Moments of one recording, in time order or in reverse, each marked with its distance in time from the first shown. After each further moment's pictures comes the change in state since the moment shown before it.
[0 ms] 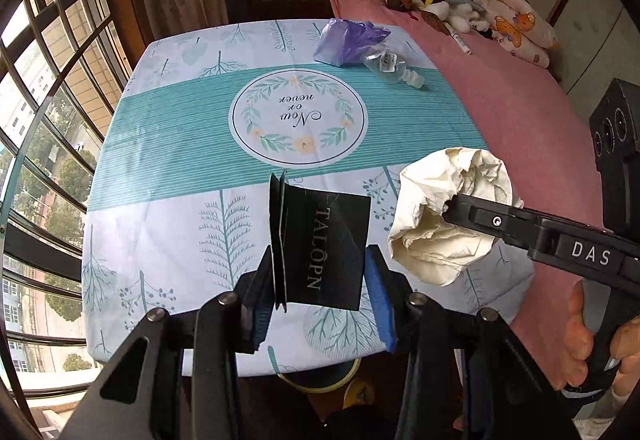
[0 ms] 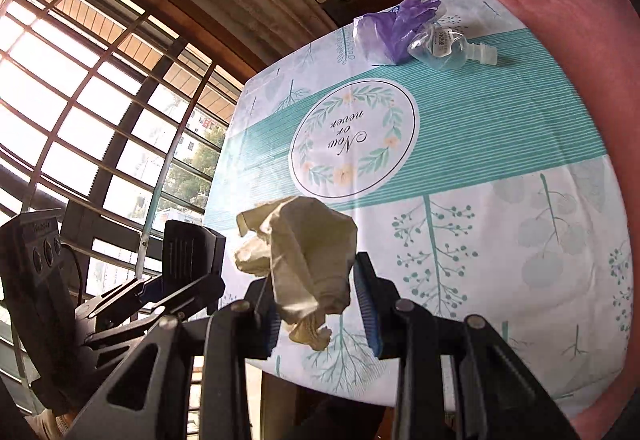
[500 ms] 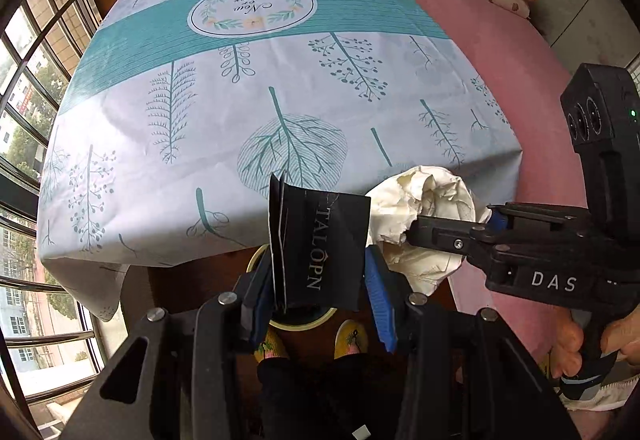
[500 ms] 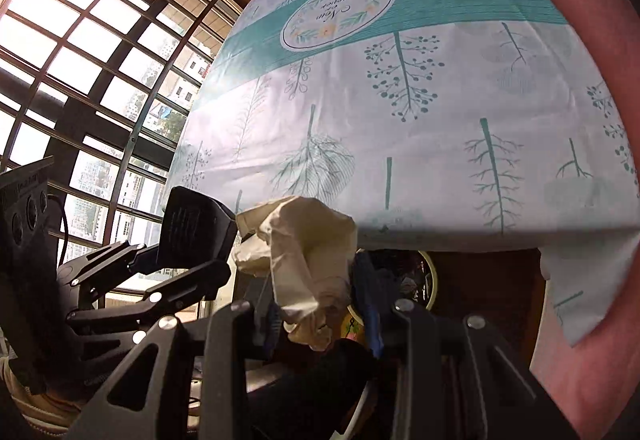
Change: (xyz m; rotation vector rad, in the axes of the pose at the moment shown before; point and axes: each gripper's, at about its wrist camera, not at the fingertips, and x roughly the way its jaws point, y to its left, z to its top) left arm 0.022 -0.041 -0.135 0.067 0.143 -0.051; right arm 0.015 -0.027 -0.151 -0.018 0.188 -0.037
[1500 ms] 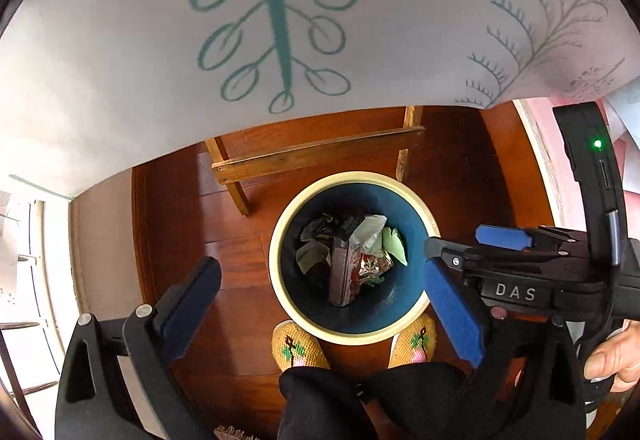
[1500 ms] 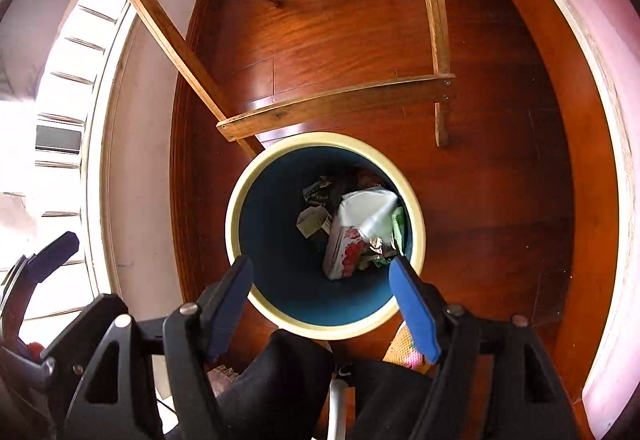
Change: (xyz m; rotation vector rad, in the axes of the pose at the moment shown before) left arm 0.249 0.070 -0.098 -0.047 0.086 0.130; right arm 0.292 -0.121 -0.086 0.178 0.175 -0.208
